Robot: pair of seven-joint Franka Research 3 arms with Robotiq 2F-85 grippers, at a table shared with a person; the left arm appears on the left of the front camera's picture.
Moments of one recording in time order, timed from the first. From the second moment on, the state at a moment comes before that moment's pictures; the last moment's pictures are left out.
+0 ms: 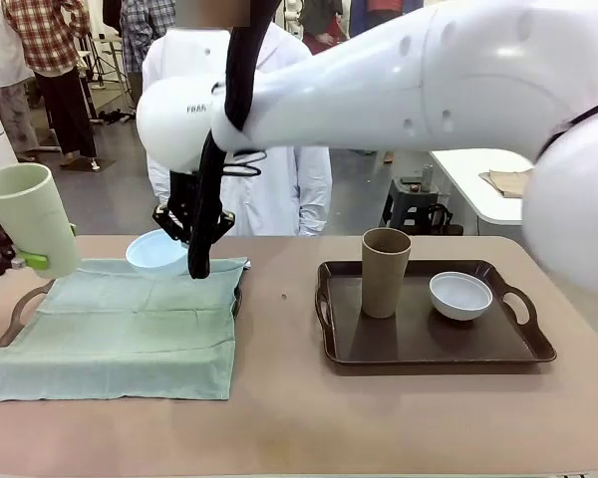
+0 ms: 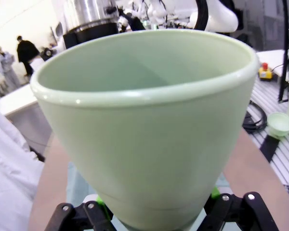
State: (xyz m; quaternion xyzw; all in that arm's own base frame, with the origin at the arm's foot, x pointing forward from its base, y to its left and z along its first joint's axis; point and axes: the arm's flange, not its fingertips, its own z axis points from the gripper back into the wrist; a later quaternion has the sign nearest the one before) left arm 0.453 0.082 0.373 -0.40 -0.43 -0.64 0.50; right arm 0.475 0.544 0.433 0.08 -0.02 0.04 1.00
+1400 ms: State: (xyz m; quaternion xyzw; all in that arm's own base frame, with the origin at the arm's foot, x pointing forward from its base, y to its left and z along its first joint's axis) left arm 0.497 0.077 0.267 -0.44 -0.40 -0.62 0.51; right arm 0.489 0.555 0.354 0.09 -0.01 0.04 1.00
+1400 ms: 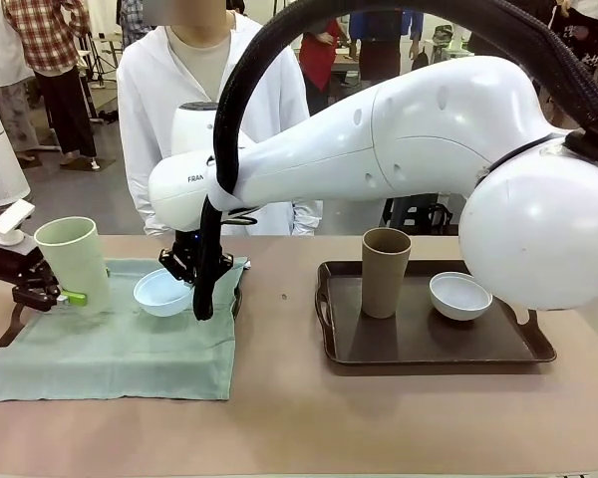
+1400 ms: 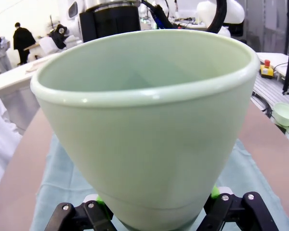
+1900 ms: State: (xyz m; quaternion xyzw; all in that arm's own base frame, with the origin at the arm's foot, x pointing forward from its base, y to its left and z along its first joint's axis) left arm 0.519 0.062 0.258 -0.45 -0.41 -0.62 0.49; right arm 0.497 0.552 0.333 0.10 0.00 0.04 0.99
